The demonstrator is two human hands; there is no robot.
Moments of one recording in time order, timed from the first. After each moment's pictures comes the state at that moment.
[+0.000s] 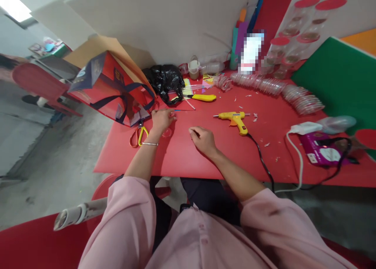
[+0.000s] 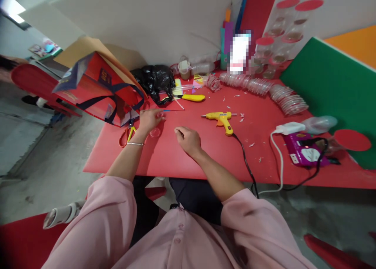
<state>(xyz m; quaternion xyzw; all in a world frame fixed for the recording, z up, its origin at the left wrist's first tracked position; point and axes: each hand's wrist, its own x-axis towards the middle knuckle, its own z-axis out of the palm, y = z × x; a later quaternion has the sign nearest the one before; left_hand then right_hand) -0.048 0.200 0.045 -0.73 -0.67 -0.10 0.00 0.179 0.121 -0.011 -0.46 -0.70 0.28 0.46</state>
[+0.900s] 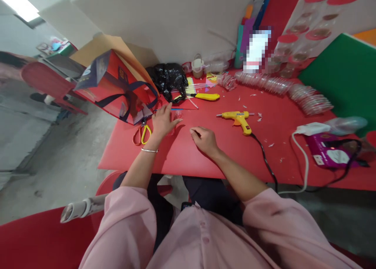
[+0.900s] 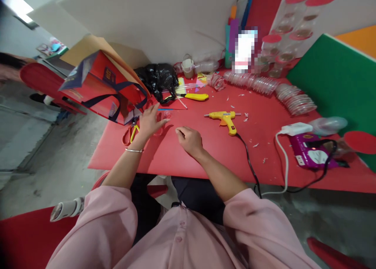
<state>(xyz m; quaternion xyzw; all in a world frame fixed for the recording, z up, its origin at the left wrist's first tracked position) -0.041 0.164 0.056 -0.71 -0.69 -0.12 0.04 0.176 0.119 -0.011 -0.45 -0.72 0.27 0.45</state>
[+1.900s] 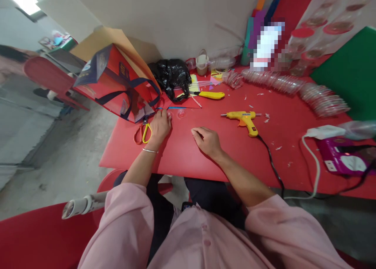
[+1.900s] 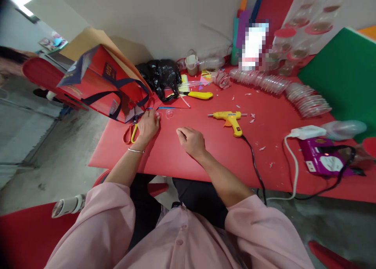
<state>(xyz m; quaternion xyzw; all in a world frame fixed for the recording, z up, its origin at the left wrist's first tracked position) -0.065 0.163 0.025 -0.65 -0.74 -0.12 0.08 0.176 0.115 -0.008 -0.44 -0.74 0.26 0.44</state>
